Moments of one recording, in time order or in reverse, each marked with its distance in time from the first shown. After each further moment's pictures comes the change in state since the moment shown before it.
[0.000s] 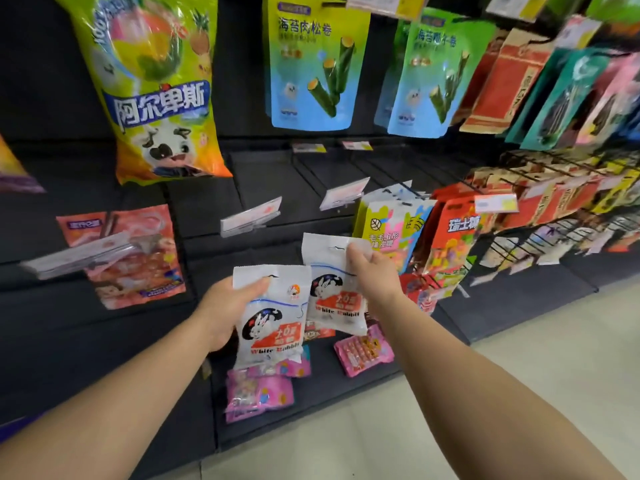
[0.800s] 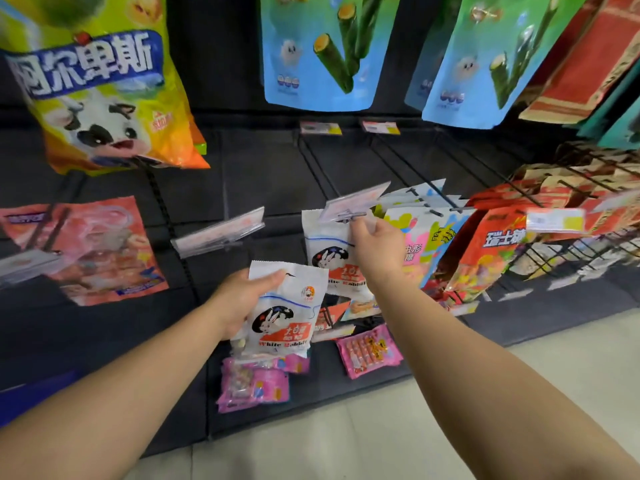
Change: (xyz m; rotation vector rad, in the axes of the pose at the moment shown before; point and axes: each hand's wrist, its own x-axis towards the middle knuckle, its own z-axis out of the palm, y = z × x) left_hand 0.096 -0.003 0.041 0.067 -0.033 -0.113; right_hand 0.120 -0.019 0.020 -0.132 0.098 -0.188
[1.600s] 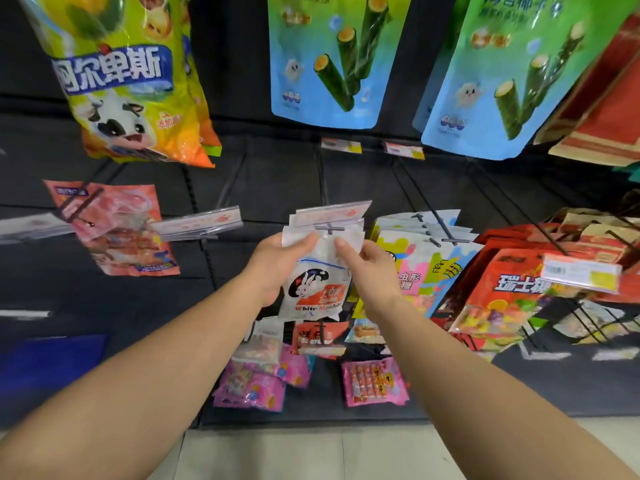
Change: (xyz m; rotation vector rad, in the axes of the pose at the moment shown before) left_hand 0.006 0.052 0.096 -0.181 0.221 0.230; right_hand 0.016 0.018 -0.039 0.167 -0.444 -0.054
